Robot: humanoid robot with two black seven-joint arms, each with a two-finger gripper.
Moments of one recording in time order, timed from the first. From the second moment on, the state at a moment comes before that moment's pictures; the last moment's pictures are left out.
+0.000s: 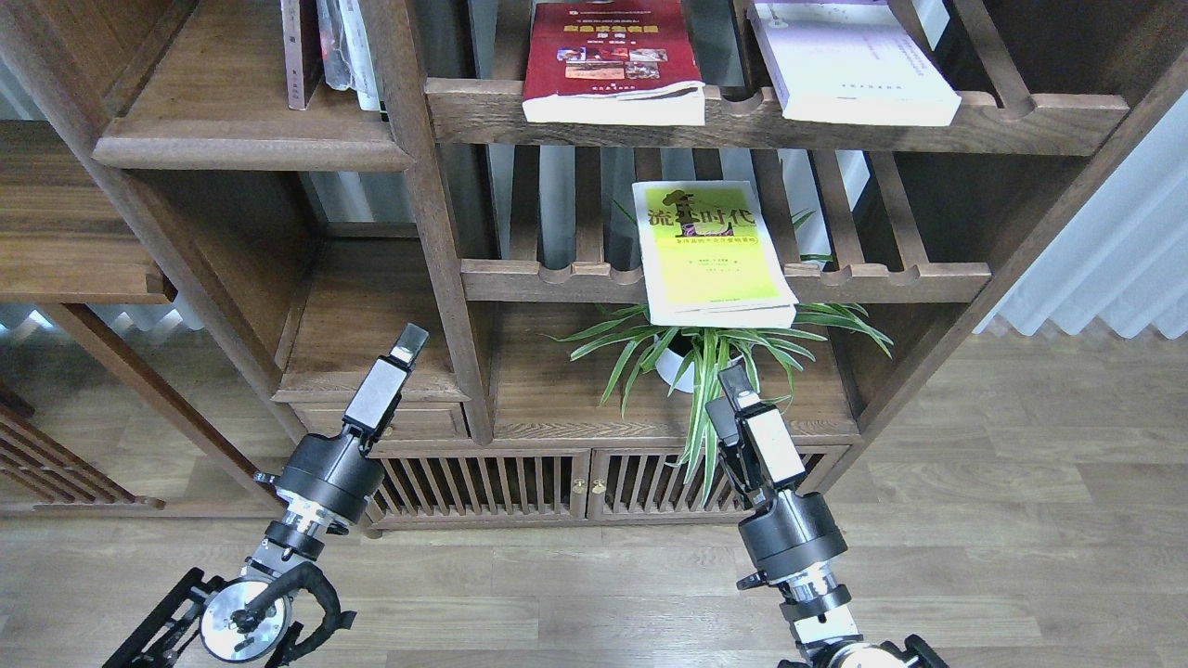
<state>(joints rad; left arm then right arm) -0.02 0.00 -1.18 -1.24 0.20 -0.49 -0.06 -0.22 0.02 1.12 1.40 -0.07 0.58 0.18</state>
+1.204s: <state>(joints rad) 0.05 0.00 -1.19 -1.24 0.19 -0.49 -0.03 -0.16 0.02 1.03 1.37 -0.07 0.58 0.20</state>
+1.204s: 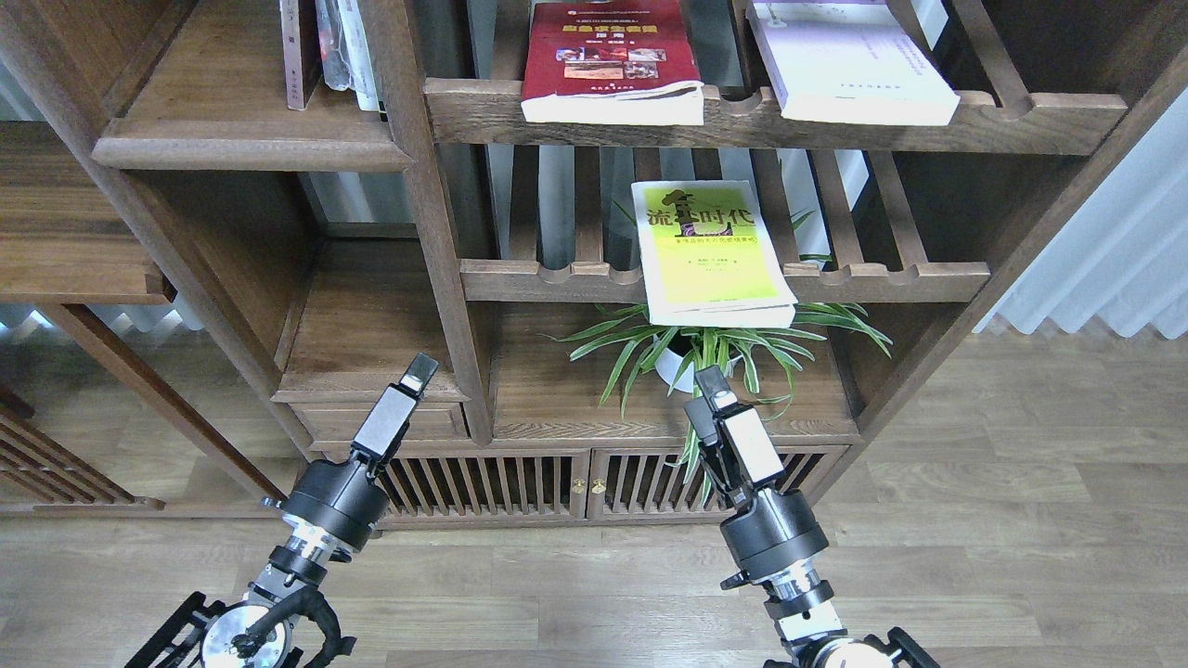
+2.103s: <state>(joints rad) 0.03 0.00 -1.10 -1.24 0.18 -0.49 -0.03 -0.11 0.01 1.01 1.33 -0.07 0.58 0.19</state>
